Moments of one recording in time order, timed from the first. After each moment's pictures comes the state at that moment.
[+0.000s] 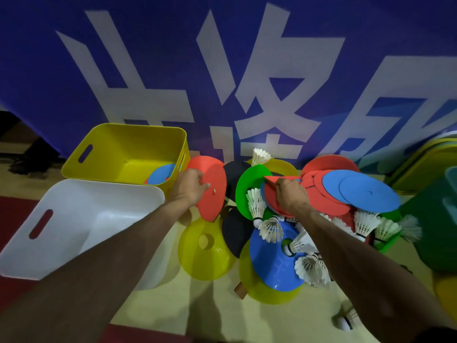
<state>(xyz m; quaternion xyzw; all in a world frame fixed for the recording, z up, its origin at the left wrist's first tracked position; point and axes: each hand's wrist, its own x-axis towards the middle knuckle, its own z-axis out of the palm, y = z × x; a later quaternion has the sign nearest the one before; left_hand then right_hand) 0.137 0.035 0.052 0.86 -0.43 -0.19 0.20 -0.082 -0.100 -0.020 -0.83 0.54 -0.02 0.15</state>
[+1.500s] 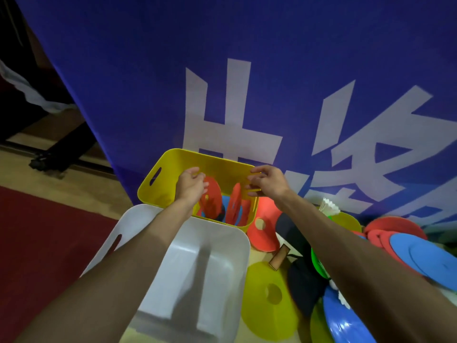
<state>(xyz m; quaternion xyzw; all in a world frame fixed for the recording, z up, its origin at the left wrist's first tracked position) 0.354 0.073 0.078 0.72 -0.13 -0.31 0.61 0.202 -0.041 0.101 -0.63 0.45 -0.19 0.61</state>
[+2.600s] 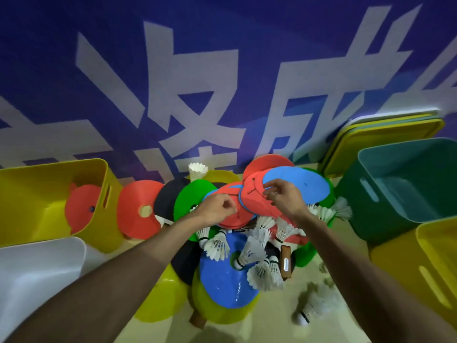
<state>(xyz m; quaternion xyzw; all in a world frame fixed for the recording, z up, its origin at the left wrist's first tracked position) -0.006 -0.072 0.015 0.66 -0.62 -0.40 0.15 -0.208 -0.130 0.011 -0.64 0.61 -0.21 0.41</state>
